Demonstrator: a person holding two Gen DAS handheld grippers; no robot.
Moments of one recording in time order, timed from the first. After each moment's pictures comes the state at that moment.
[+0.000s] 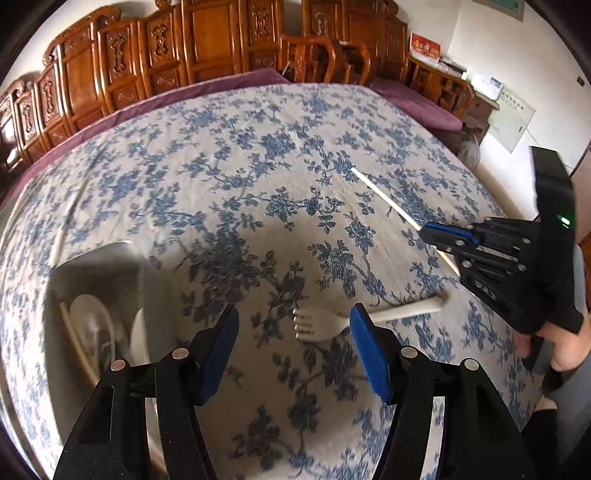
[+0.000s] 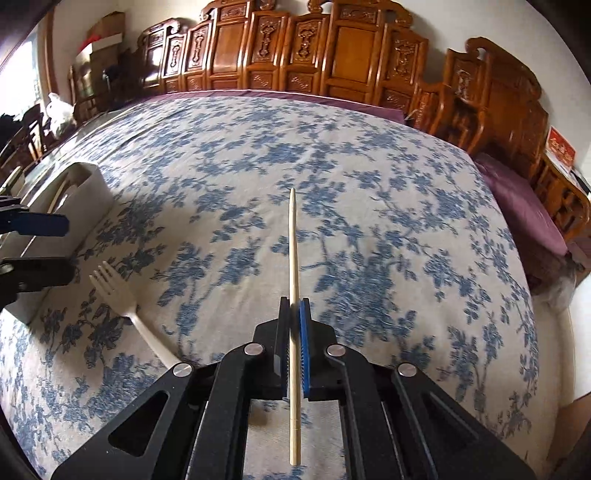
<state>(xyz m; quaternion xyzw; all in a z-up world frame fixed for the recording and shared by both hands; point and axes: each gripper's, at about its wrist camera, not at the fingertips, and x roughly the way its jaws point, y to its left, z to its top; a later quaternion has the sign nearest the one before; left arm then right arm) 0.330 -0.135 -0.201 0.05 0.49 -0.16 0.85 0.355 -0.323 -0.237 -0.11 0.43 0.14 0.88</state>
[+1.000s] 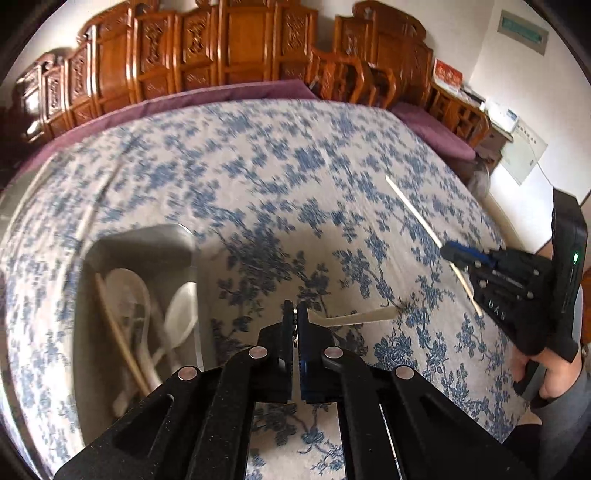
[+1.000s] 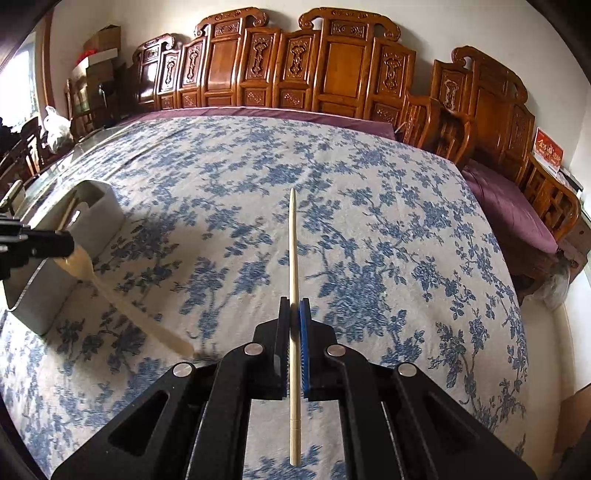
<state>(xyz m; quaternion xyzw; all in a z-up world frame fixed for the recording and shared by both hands) 0.306 -0.095 -0.171 0.00 0.47 -0.12 0.87 0.330 -0.310 -0.212 -0.09 0.40 0.14 0.90</state>
